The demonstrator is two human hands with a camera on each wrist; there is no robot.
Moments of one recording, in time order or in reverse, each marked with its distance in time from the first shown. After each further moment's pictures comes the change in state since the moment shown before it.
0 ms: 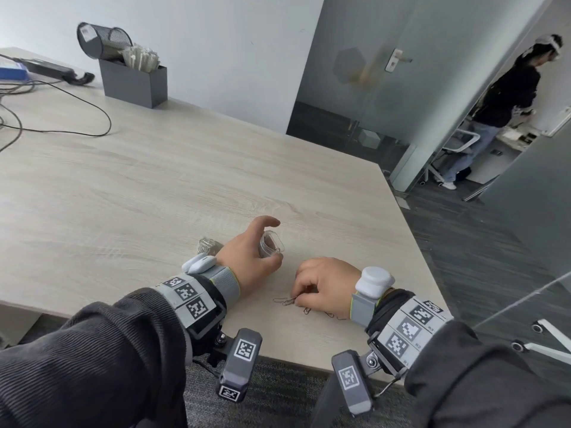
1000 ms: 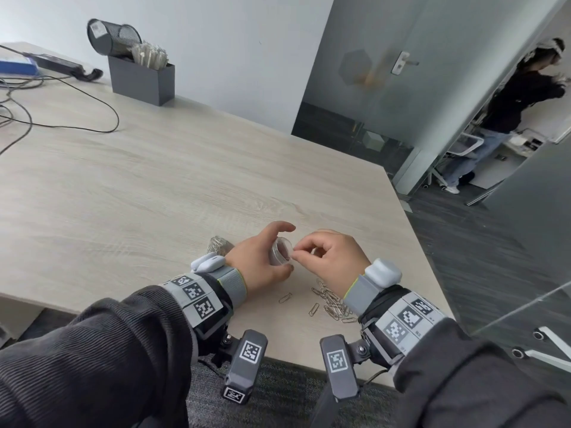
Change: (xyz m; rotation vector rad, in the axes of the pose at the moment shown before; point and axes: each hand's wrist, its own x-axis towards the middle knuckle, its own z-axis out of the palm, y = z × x) left_hand 0.002 -0.002 0.001 -0.019 -0.113 0.072; right_hand 0.018 -0.013 -0.008 0.372 0.566 0.149
